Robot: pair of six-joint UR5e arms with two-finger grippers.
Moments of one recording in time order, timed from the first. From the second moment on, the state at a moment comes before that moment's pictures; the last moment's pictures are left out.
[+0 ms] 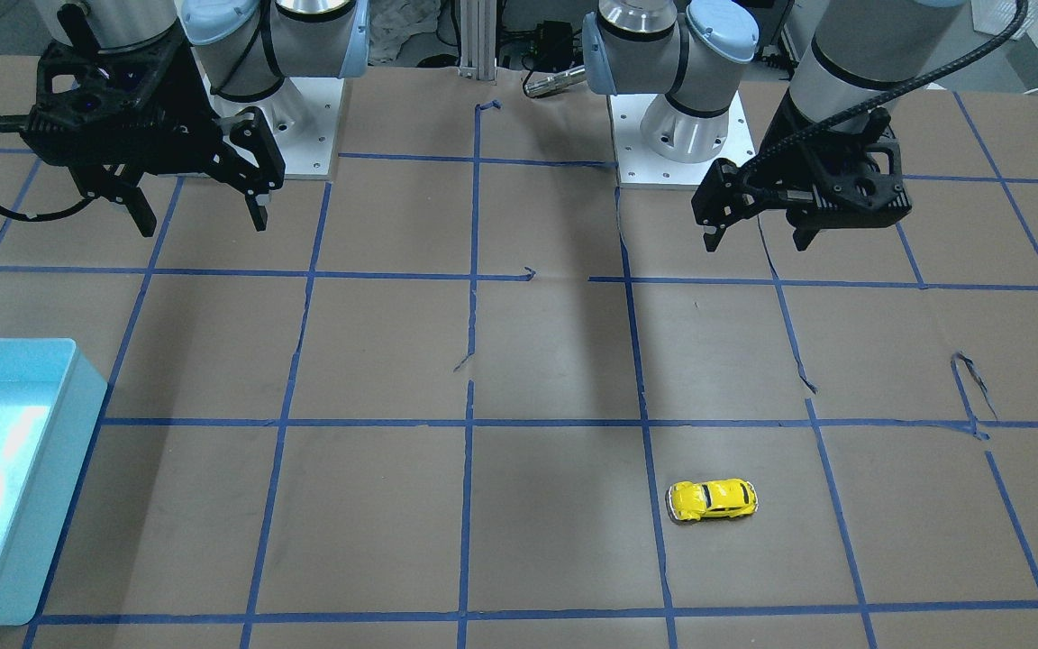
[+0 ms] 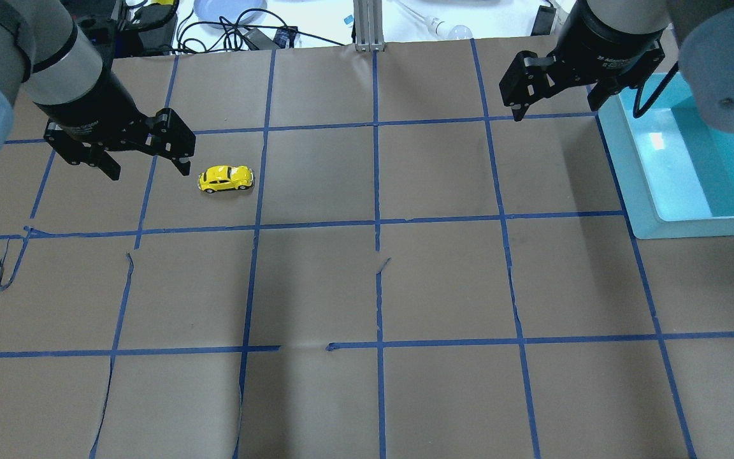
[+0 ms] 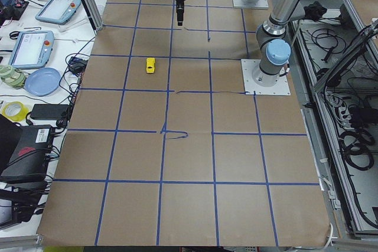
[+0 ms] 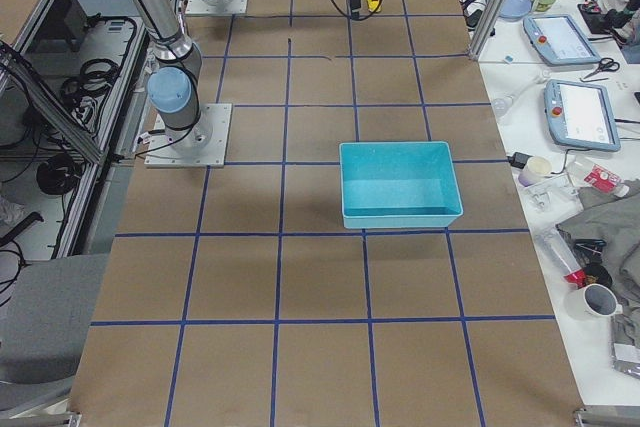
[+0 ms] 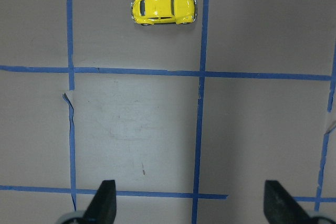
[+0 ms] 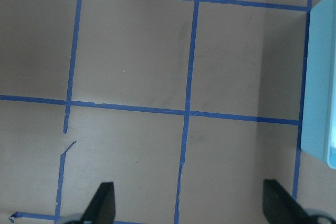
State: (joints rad) left arm -1.50 -1.53 -1.65 -1.53 1.59 0.03; right arm 1.60 -1.61 1.56 -1.70 -1.57 -0.07
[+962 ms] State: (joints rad) left arm -1.50 -1.53 -1.65 -1.50 1.61 0.04; right arm 1.60 -1.61 1.56 -1.70 -1.57 -0.07
